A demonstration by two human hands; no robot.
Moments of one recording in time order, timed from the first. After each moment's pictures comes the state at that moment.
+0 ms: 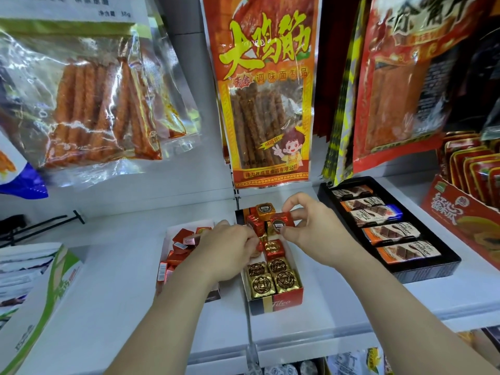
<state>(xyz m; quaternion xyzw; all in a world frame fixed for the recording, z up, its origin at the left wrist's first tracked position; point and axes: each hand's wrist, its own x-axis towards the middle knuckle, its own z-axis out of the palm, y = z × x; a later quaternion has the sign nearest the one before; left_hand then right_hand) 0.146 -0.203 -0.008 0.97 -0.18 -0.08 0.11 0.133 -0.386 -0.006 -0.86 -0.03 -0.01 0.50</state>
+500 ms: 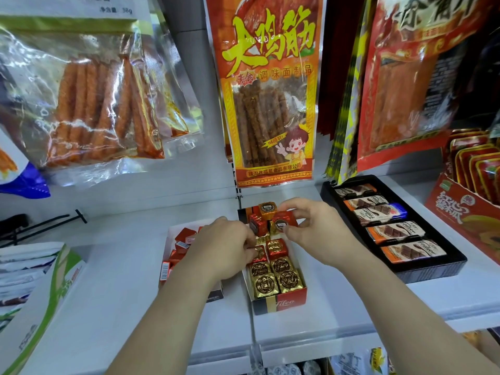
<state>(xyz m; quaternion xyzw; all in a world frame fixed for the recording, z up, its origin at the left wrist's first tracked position) 0.152 -0.194 -0.014 0.98 -0.19 -0.04 0.10 0.134 -0.383 -0.010 -0.87 -0.04 -0.03 0.49</state>
